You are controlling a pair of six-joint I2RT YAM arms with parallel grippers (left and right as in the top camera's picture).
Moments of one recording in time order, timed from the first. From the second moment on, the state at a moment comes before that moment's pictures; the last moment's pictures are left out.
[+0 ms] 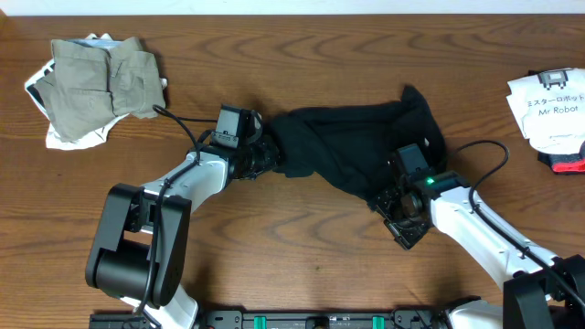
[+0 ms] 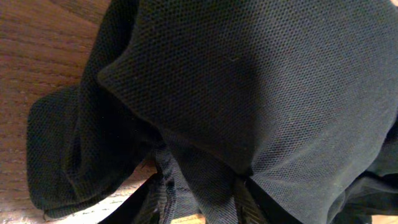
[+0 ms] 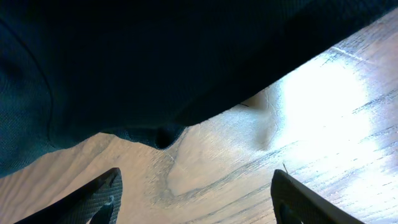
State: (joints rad) left arm -0.27 1.79 0.90 -0.16 0.42 -0.65; right arm 0.35 1.47 0.73 -0.76 -0.16 1.28
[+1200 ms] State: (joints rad) left arm -0.27 1.79 0.90 -0.16 0.41 -0.65; right arm 0.35 1.54 0.73 -0.62 -0.04 1.34
